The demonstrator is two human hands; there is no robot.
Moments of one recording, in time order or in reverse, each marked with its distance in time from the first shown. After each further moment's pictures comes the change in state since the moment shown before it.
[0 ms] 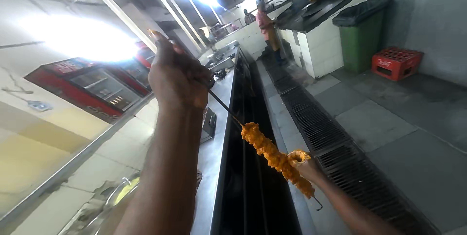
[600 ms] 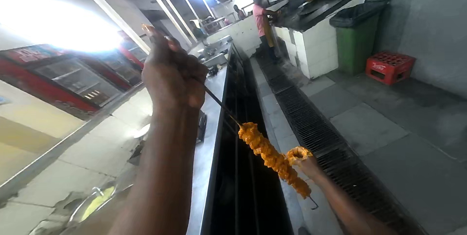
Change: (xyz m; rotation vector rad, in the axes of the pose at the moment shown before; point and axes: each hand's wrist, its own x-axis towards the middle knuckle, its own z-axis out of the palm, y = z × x) left_hand 0.053 -0.050 -0.024 -0.080 -0.013 -0.044; right_hand 0.066 0.004 -0.005 0.190 0.061 0.056
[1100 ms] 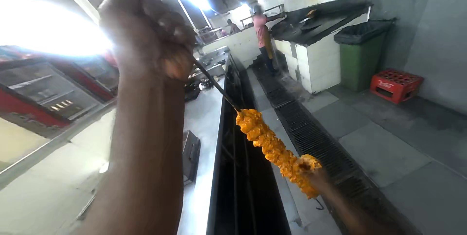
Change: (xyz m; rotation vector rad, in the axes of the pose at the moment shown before) left_hand 0.228 -0.058 -0.073 -0.169 -0.167 0.061; right_hand 0.197 -0.047 0.054 -0.141 0.137 -0.190
